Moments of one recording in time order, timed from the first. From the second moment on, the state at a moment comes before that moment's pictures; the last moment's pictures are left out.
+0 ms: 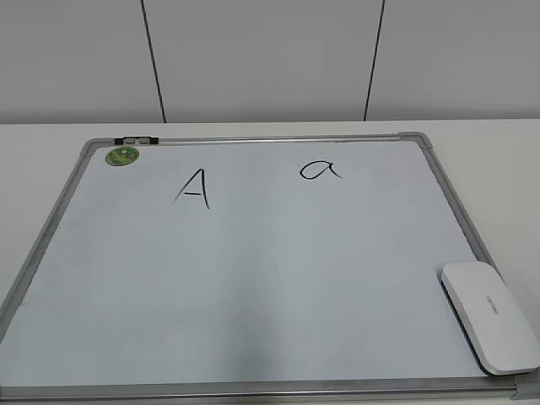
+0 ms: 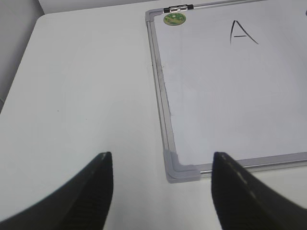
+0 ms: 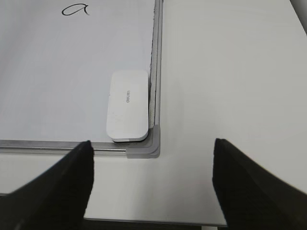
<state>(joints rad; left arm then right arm) 0.00 0.01 -0.51 -0.04 1.10 0.07 0.07 -0.02 -0.49 -0.02 1.14 0.00</state>
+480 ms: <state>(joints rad) 0.00 0.01 -0.51 -0.04 1.10 0.07 0.07 -0.02 -0.49 -0.02 1.14 0.00</state>
